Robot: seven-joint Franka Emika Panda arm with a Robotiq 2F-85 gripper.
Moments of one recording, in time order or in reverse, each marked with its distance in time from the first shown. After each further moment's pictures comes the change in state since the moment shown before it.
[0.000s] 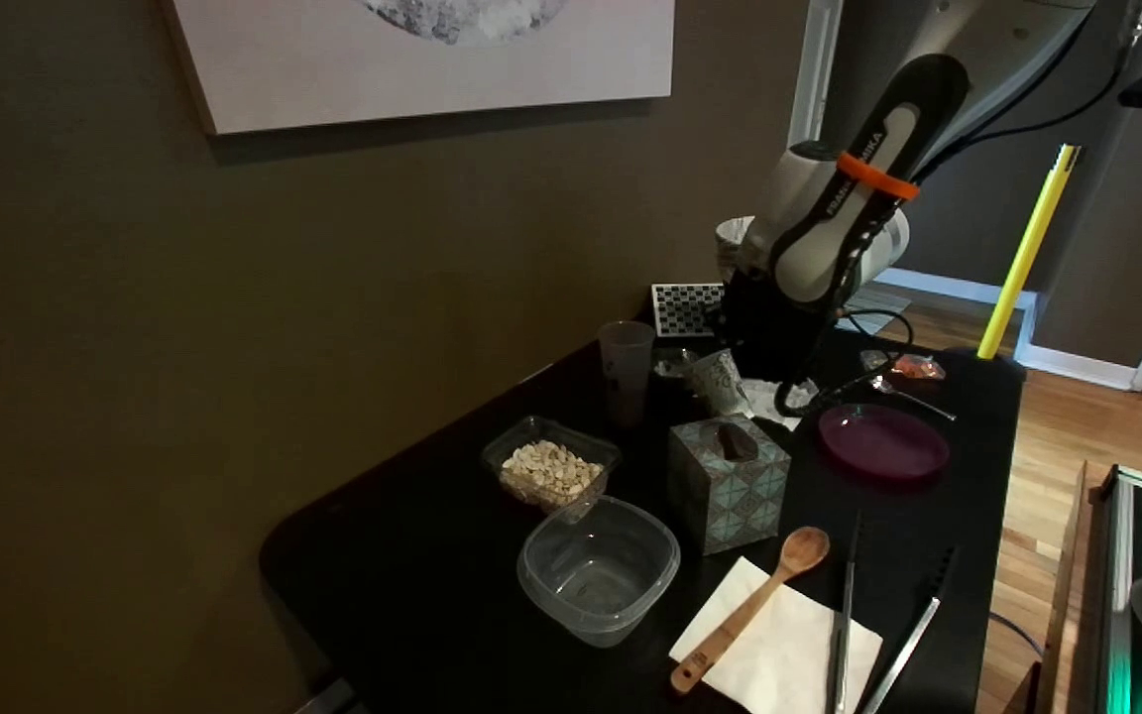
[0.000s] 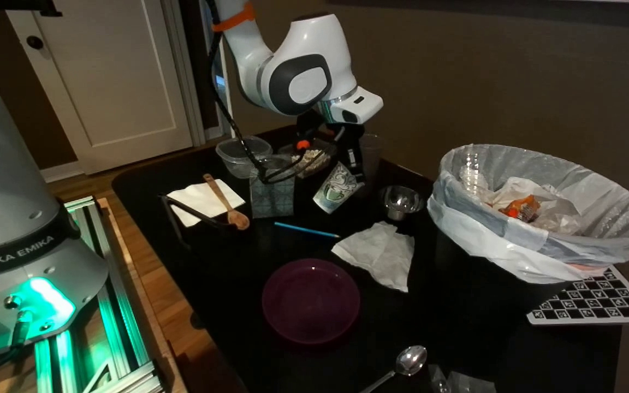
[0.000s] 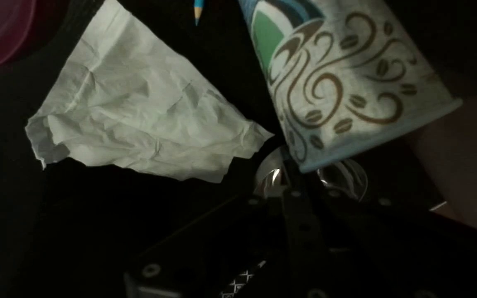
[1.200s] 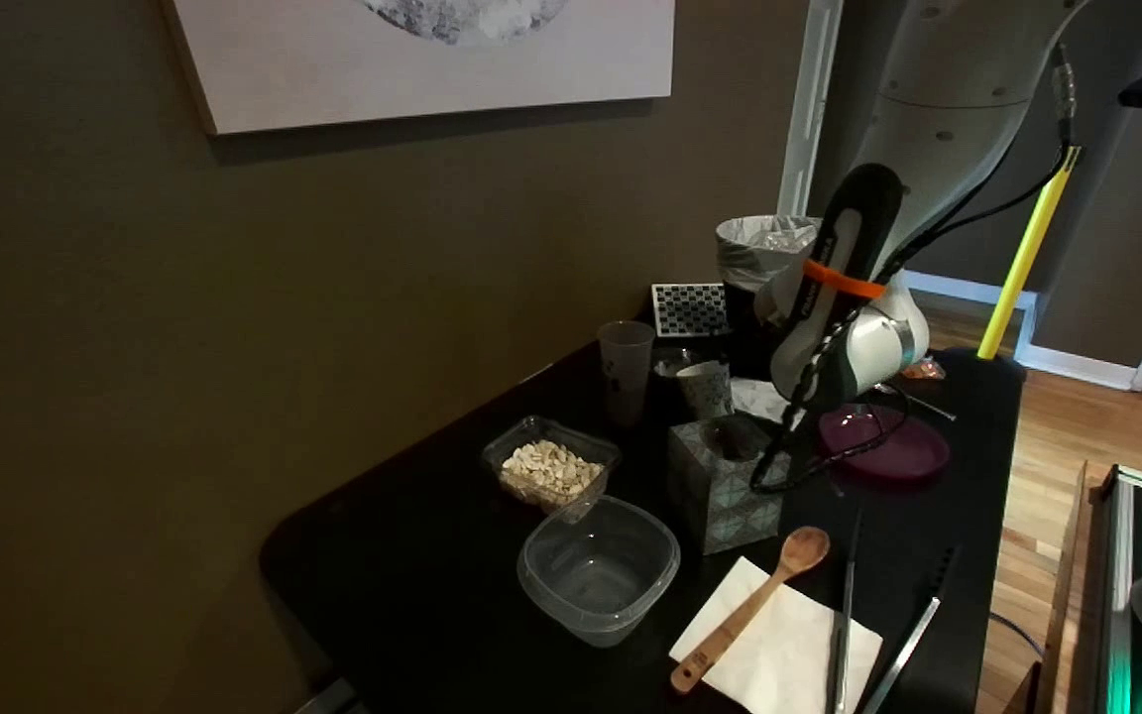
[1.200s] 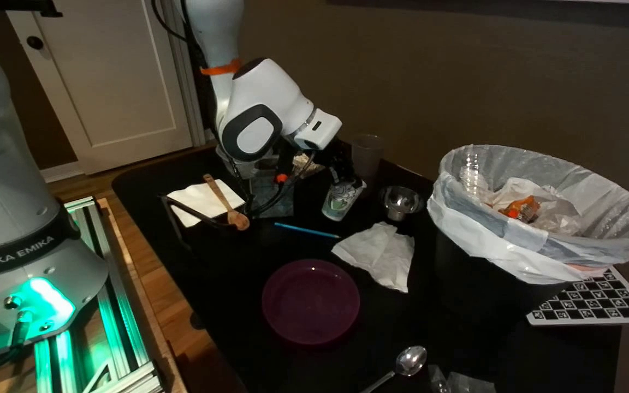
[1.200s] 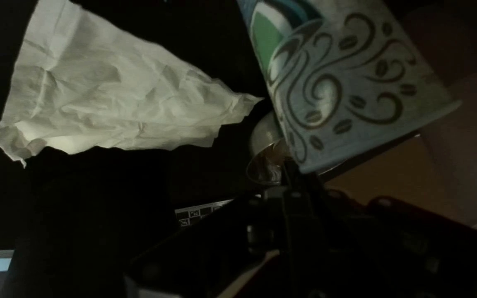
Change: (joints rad) arm 0.150 0.207 0.018 -0.108 0.428 0.605 -0.123
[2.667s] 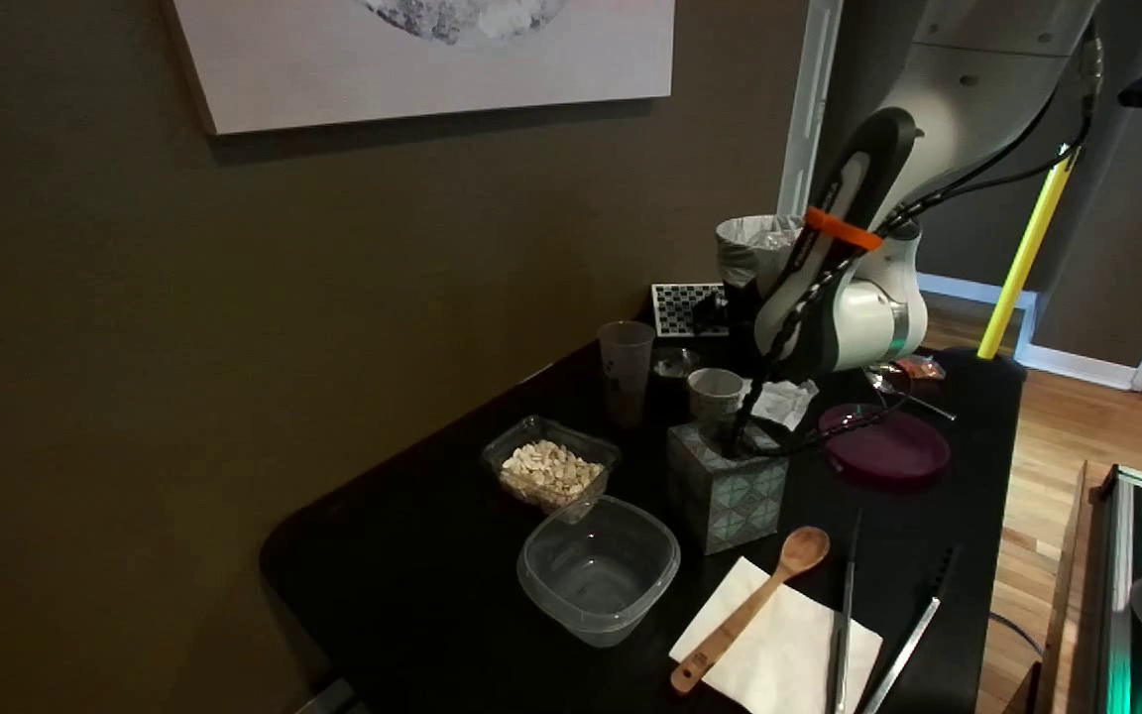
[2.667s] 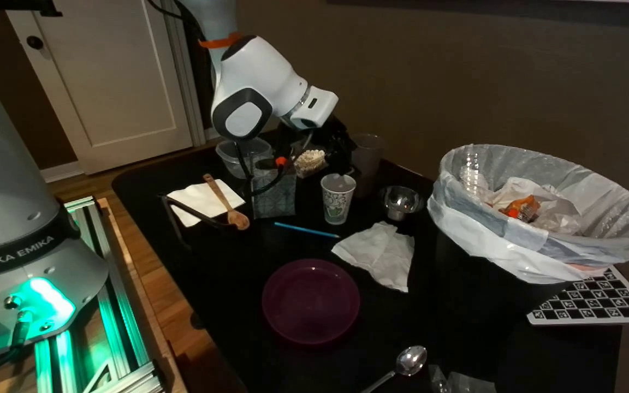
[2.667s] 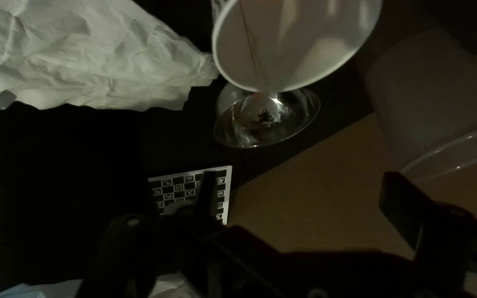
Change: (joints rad) arm -0.196 -0.138 0.242 -0.030 0.151 0.034 -0.269
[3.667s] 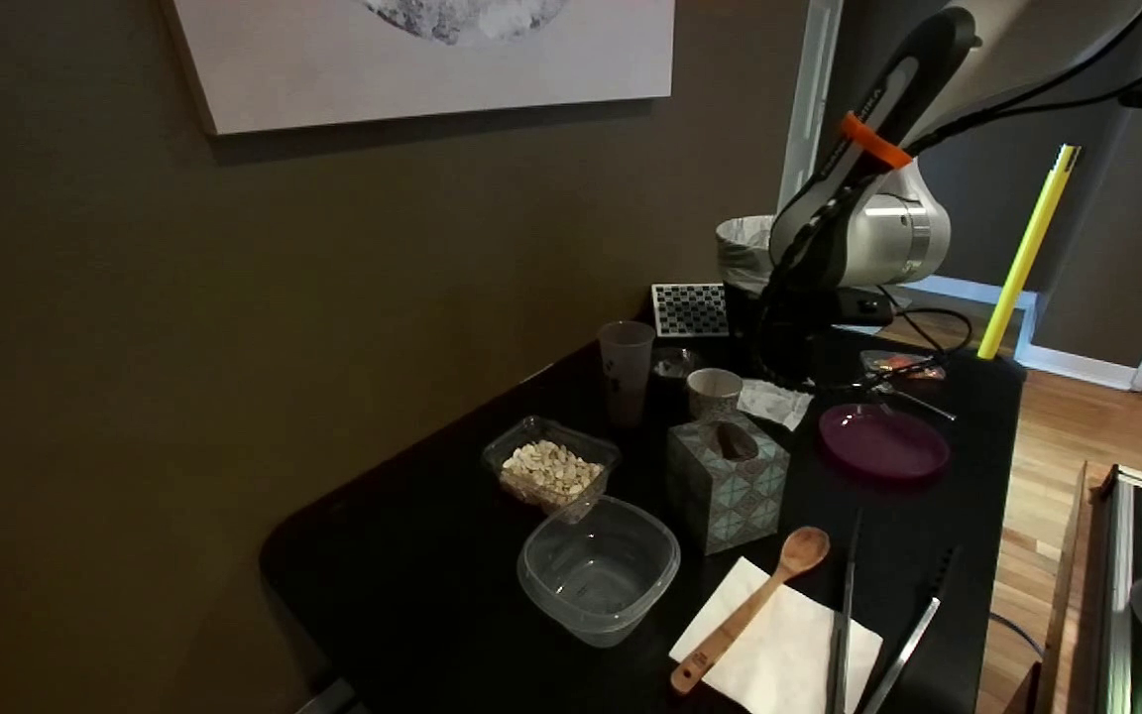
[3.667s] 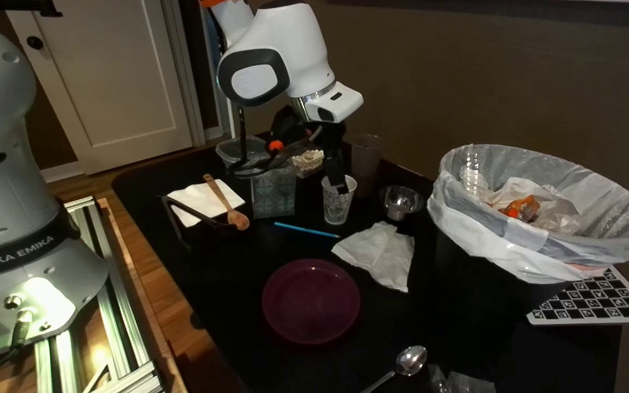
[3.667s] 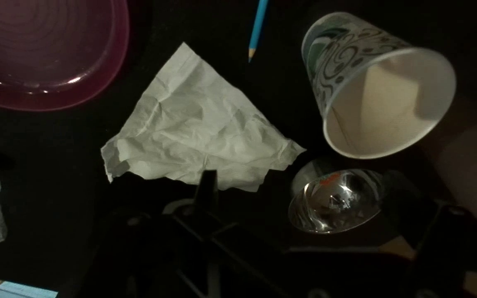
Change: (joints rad) arm 0.472 -0.171 -0.595 -0.024 0.052 -0.641 -0.128
